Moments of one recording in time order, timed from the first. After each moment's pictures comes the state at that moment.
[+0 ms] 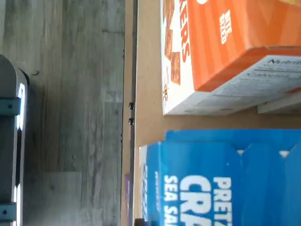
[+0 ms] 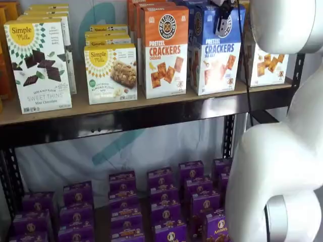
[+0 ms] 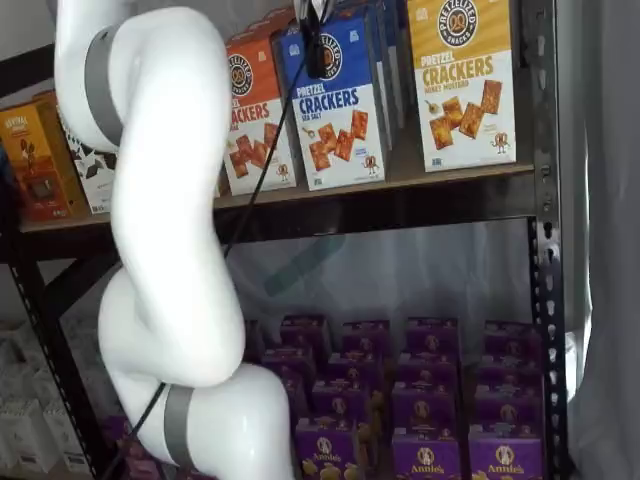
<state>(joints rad) -0.17 -0.15 -1.74 0.15 1.76 -1.69</state>
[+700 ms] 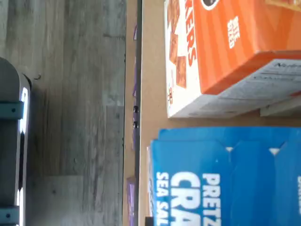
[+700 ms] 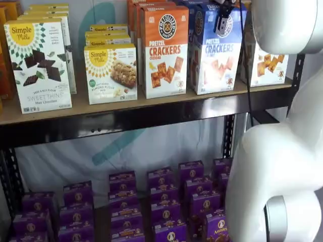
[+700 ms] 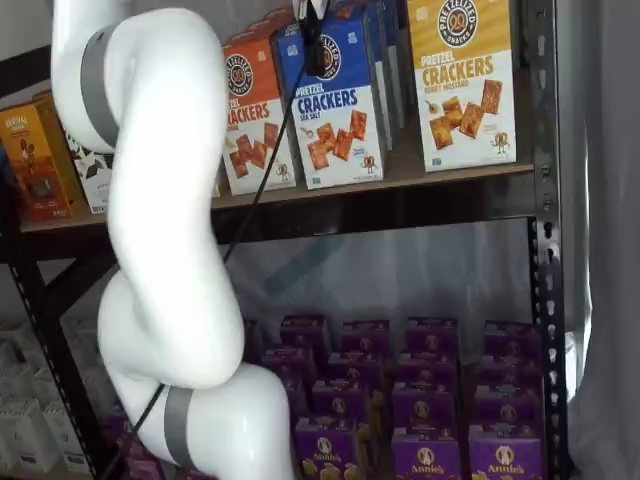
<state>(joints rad) -0.18 -0.16 -1.74 0.17 1.78 -1.70</state>
